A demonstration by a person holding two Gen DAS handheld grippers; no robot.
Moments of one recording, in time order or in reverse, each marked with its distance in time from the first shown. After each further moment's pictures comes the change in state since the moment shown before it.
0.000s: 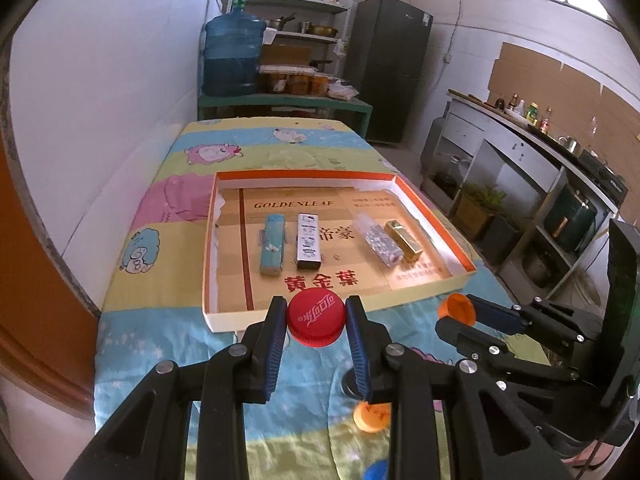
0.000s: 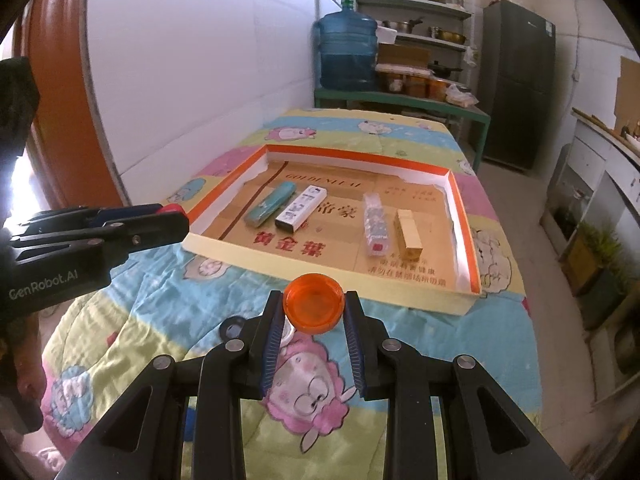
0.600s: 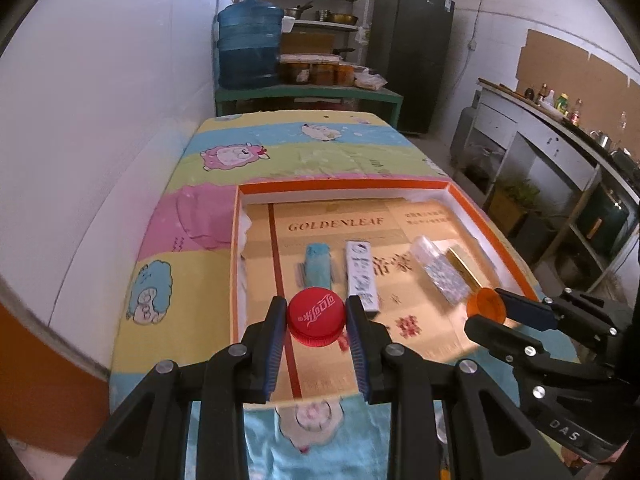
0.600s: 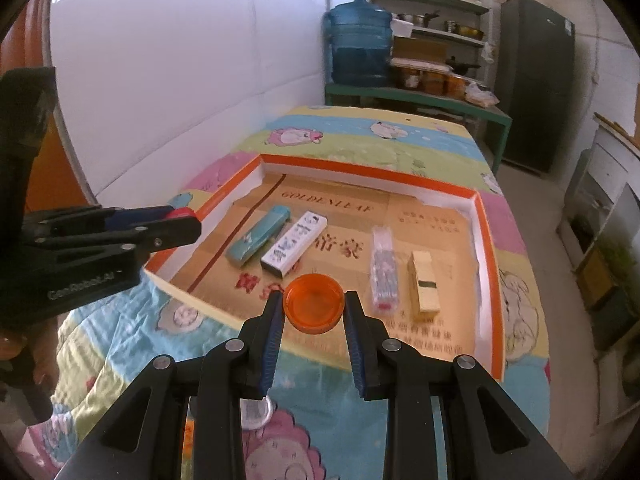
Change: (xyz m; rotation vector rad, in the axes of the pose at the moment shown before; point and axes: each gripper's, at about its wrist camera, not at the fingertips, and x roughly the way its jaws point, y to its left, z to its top) left arm 0.060 0.026 0.043 0.008 0.040 0.106; right arm 0.057 -0.015 0.050 -0.028 0.028 0.064
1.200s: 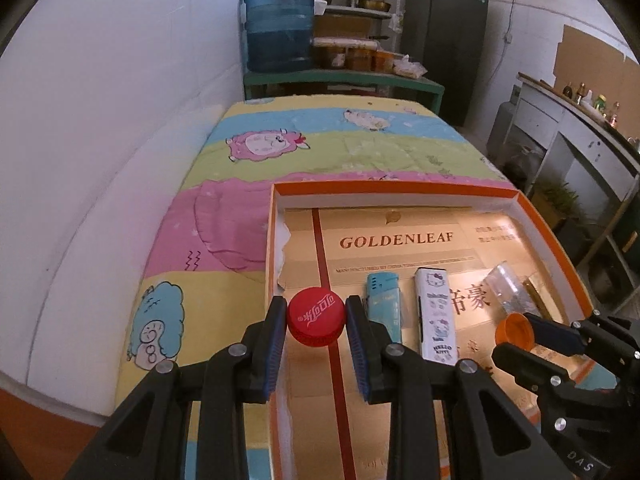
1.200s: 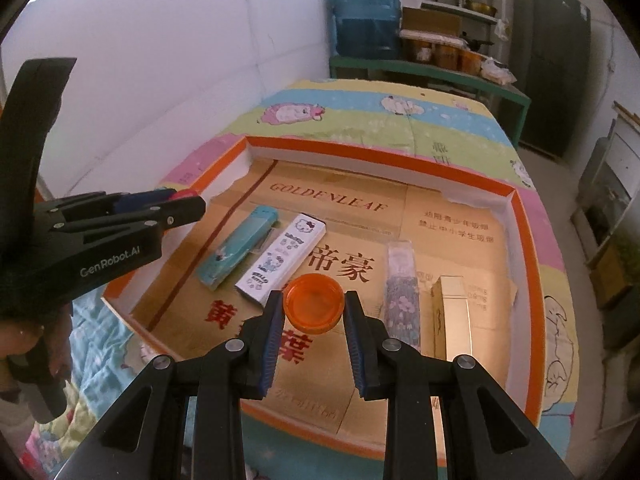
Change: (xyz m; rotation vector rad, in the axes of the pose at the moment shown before) left arm 0.064 0.026 0.025 -0.039 0.049 0.109; right arm 0.068 -0.012 0.024 0.011 0.103 0.021
